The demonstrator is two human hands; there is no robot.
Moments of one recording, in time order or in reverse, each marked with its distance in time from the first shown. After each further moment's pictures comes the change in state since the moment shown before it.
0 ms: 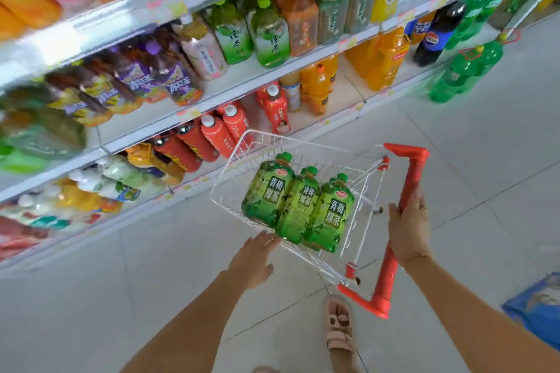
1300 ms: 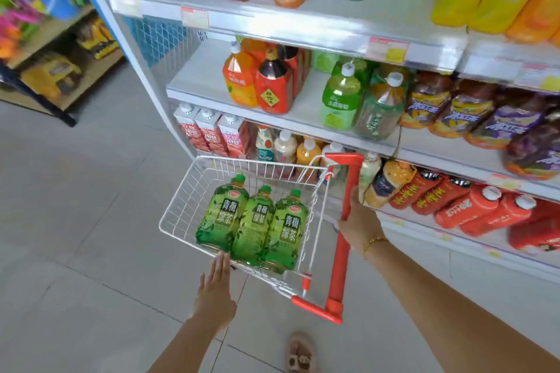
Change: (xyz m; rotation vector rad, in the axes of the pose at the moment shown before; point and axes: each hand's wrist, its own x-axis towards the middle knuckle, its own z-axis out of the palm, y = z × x) left_hand -0.342 -0.430 0.182 -0.578 0.281 -0.993; right_hand -0.317 -0.409 0.466 -0.558 -0.742 -0.686
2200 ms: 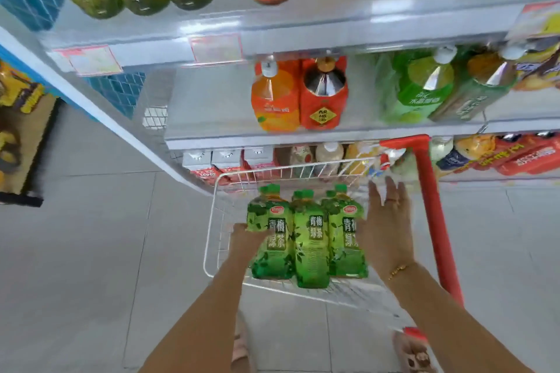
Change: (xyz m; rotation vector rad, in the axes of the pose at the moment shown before) left_hand 0.277 -0.108 -0.207 -0.634 -0.197 -0.232; right_hand 0.091 -0.206 0.102 -0.245 0.265 0.205
